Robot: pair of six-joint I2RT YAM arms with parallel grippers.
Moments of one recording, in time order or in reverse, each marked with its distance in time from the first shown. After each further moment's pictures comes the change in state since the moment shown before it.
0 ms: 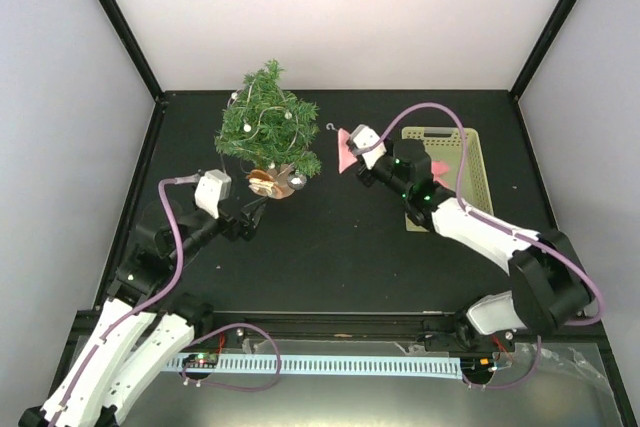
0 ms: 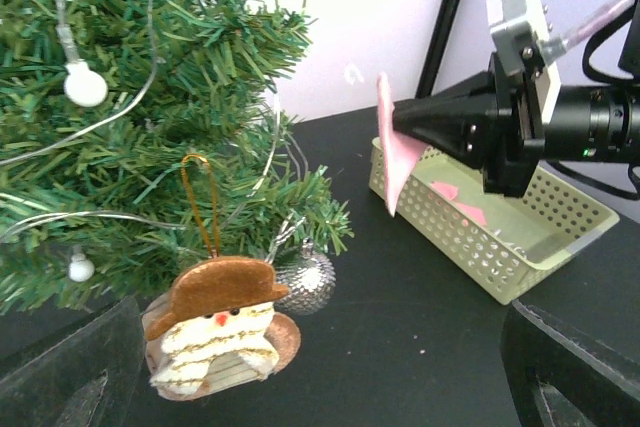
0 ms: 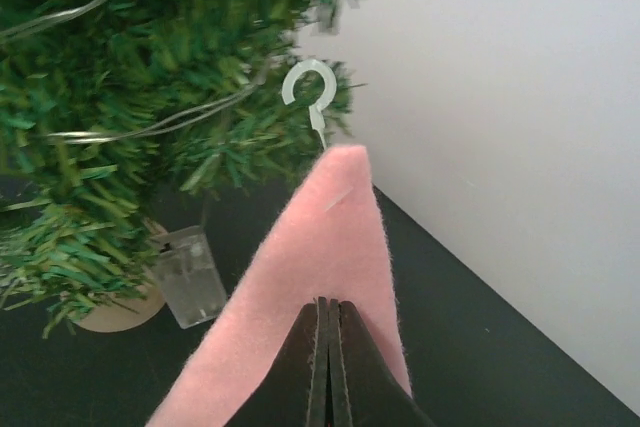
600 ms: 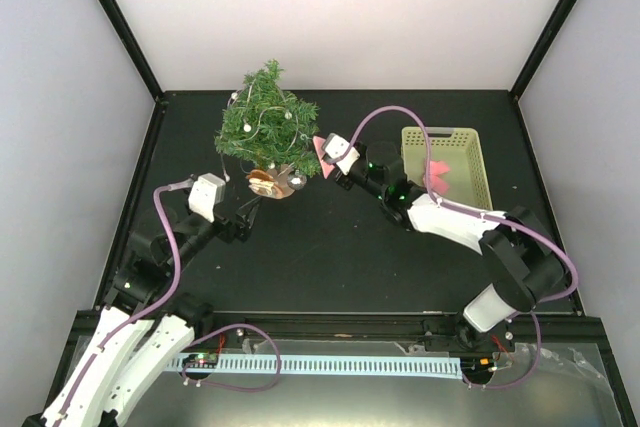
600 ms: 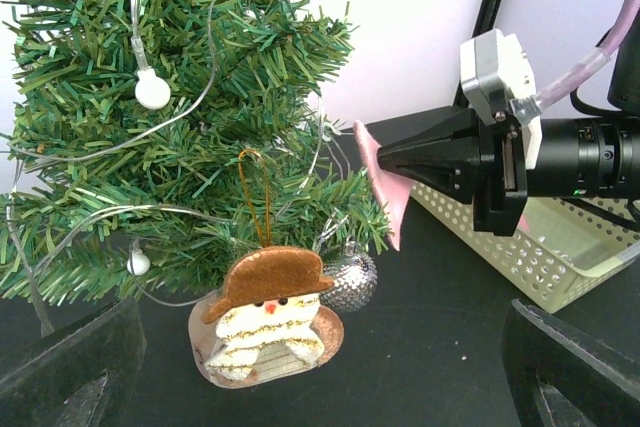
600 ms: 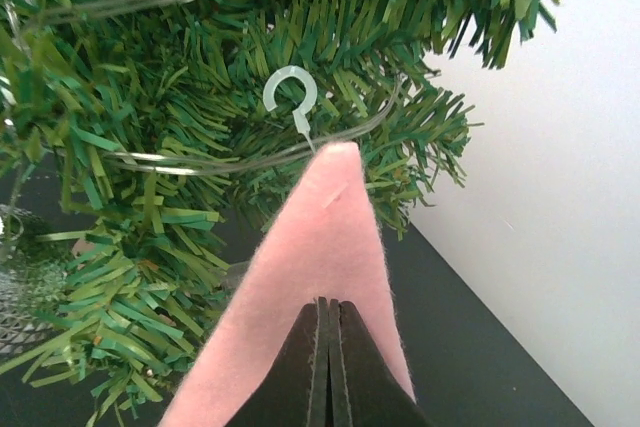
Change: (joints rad) left arm 0.000 -0.067 -0.021 -0.018 -0.100 0.039; right arm 0.122 0.189 0.065 0.109 0.060 -0.120
